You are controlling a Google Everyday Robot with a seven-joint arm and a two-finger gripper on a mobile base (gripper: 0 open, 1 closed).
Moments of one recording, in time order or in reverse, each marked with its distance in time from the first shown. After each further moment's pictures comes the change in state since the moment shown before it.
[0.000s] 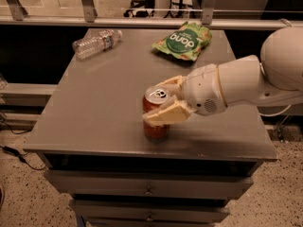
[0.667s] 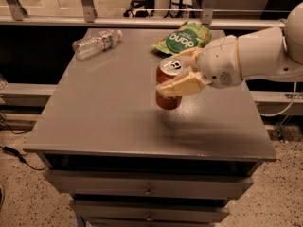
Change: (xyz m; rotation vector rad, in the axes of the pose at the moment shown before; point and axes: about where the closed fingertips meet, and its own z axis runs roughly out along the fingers) arm -0.026 -0.054 -0.040 0.118 -0.030 -0.076
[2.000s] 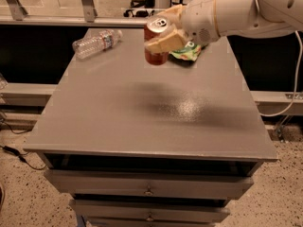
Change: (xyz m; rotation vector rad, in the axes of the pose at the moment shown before) arm -0.052 -0.099 0.027 0.078 -0.057 -0.176
